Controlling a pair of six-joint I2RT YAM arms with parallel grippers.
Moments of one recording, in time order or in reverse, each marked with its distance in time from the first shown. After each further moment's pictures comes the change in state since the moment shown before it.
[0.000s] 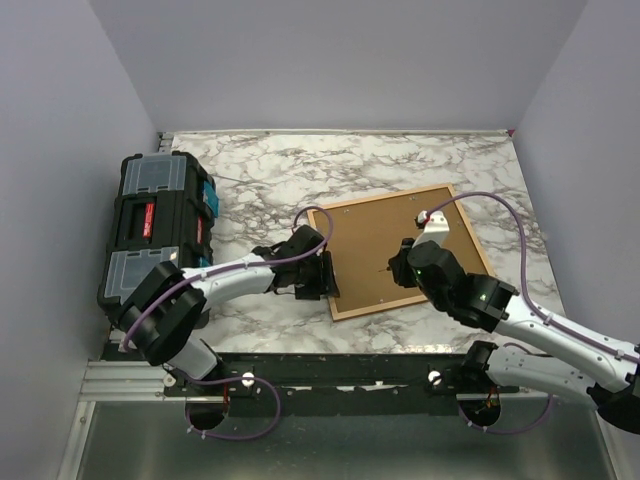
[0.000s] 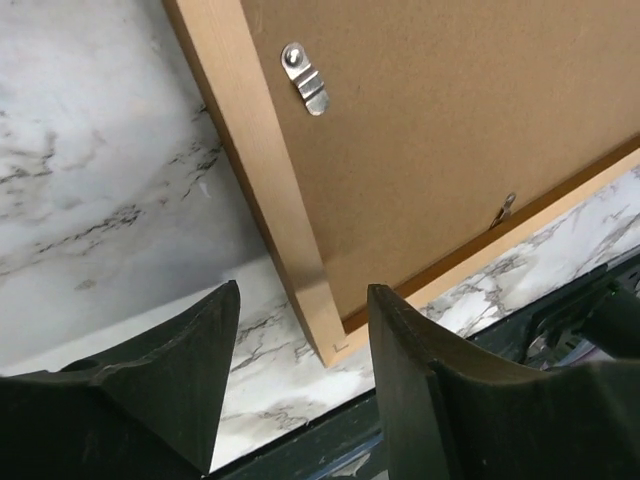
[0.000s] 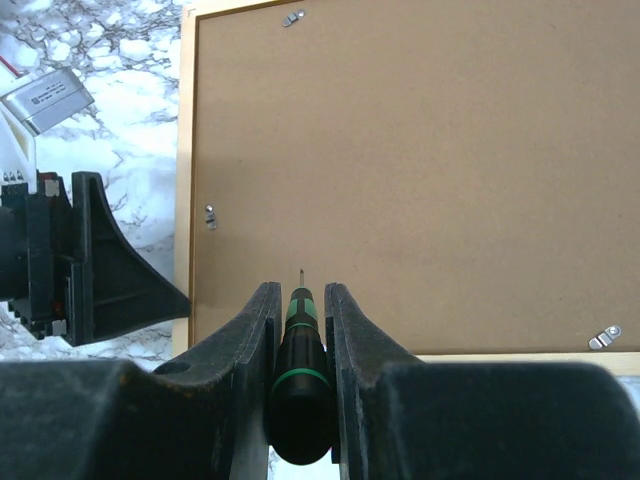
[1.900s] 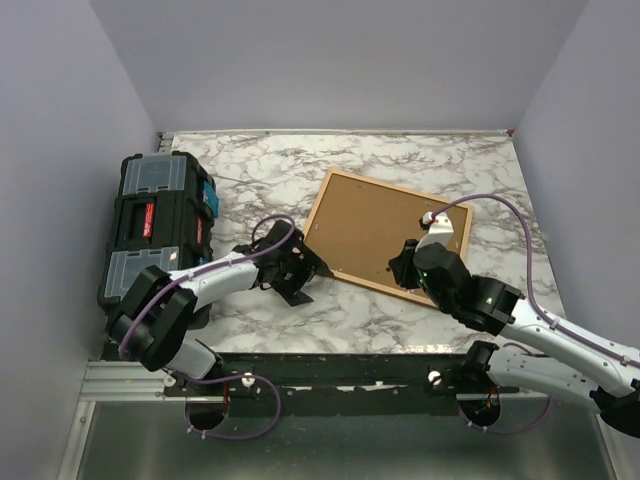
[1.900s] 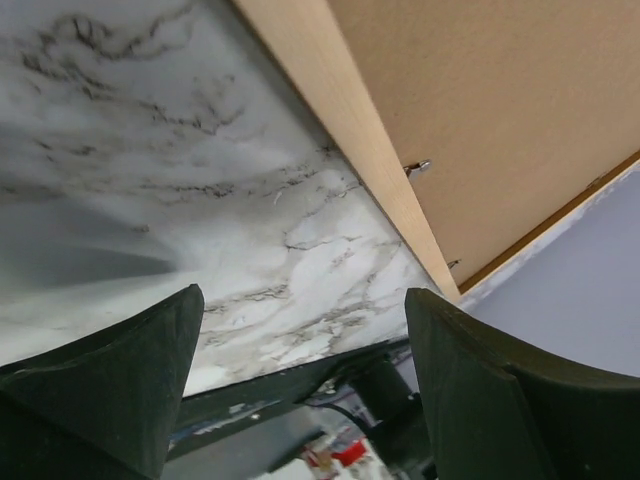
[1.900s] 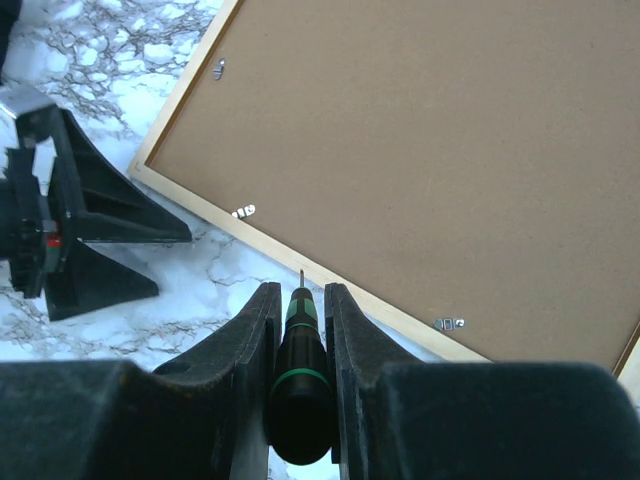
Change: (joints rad) left arm 0.164 -0.046 -0.059 -0.010 0.075 -0.546; right arm 0.000 -0.037 -0.013 -0.004 -0.026 0.019
